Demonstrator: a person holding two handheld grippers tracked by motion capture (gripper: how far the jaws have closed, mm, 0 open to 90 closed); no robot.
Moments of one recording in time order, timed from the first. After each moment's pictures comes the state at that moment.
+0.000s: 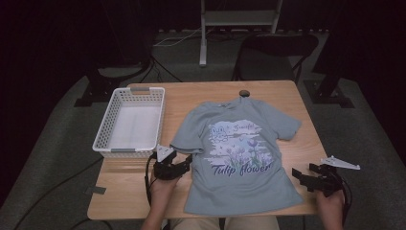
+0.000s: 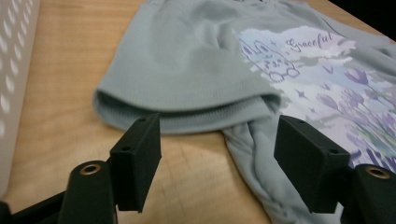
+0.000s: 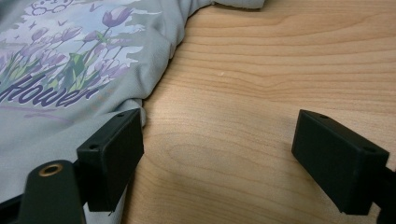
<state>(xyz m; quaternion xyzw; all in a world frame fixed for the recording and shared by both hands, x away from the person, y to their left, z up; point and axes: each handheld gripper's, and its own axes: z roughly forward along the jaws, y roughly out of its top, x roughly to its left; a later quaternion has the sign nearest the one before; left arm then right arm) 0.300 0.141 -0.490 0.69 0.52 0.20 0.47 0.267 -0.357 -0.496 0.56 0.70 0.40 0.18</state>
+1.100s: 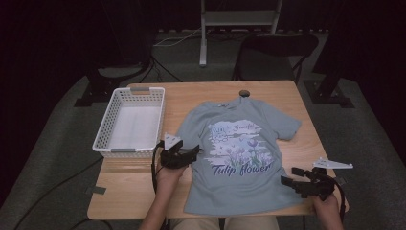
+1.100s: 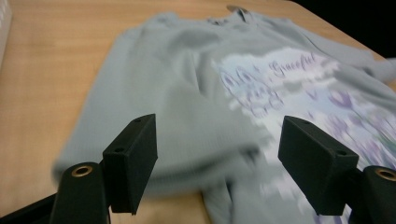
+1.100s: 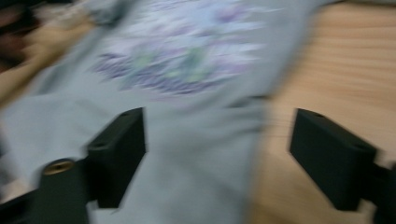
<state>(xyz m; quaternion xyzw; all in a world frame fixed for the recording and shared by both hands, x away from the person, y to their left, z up) 0.342 0.120 -0.466 0.70 0.51 0.21 0.47 0.259 -0.331 -0.486 0.47 0.74 0.48 0.05</state>
